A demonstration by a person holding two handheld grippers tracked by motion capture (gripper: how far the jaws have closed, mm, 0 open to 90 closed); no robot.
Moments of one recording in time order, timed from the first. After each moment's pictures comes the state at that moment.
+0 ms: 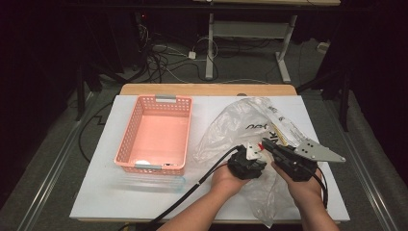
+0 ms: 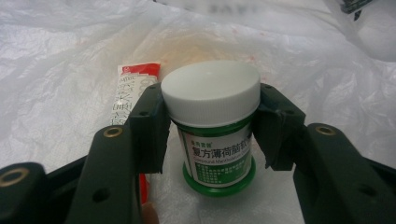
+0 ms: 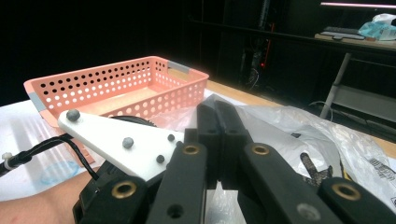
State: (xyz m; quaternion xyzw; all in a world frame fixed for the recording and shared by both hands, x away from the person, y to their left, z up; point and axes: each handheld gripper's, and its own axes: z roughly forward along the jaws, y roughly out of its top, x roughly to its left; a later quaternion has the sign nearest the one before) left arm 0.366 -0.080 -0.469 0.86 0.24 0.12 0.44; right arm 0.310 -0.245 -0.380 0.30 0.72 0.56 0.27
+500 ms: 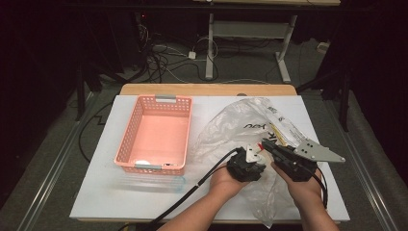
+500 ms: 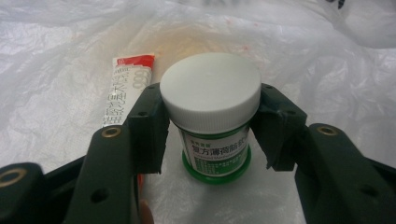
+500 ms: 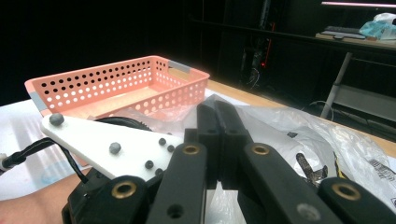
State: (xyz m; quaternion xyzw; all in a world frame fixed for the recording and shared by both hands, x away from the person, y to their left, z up) left arm 0.355 -0.076 -0.468 0.86 0.25 0.12 0.42; right arm 0.310 -0.245 -0.381 0.30 0.72 0.56 0.27
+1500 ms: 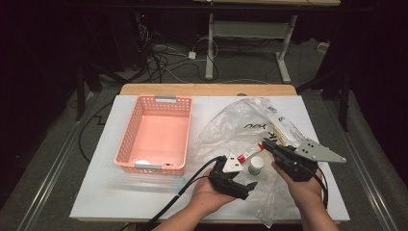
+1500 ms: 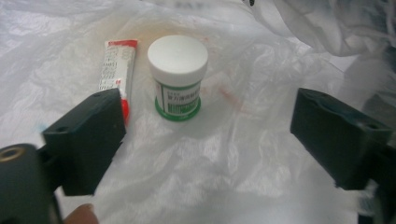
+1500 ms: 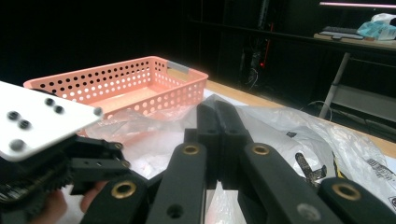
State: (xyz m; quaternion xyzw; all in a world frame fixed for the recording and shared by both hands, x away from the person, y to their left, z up) left arm 0.315 -0.017 -0.450 0.85 0.24 0.07 0.46; right arm 0.309 -0.245 -0.380 0.30 0.72 0.56 0.27
